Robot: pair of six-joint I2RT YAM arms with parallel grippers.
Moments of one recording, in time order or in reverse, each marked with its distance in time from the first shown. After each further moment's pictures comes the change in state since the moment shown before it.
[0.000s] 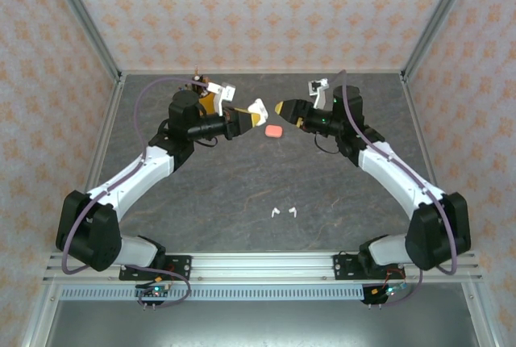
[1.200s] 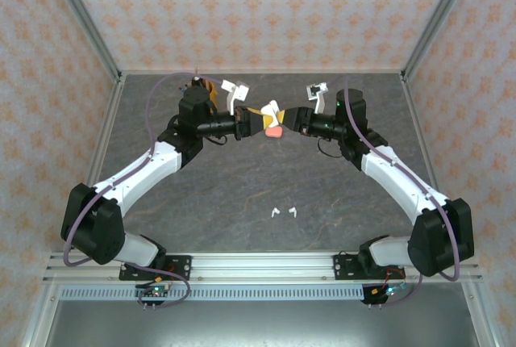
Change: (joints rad) left arm -0.071 0.053 0.070 -0.001 0.045 0.001; right arm -0.004 -0.019 -0.026 0.004 -0.098 -0.056
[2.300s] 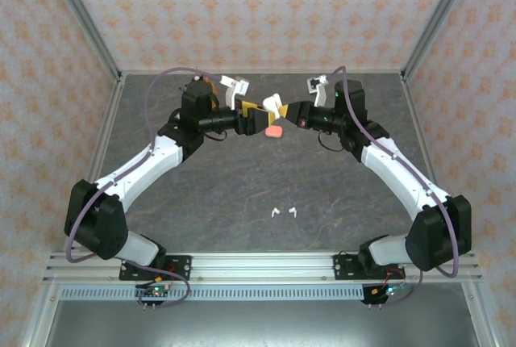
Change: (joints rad) left arm 0.030 0.034 0.087 -0.155 -0.097 0.066; right arm -0.002 0.044 0.136 -0.172 0.084 -0.089
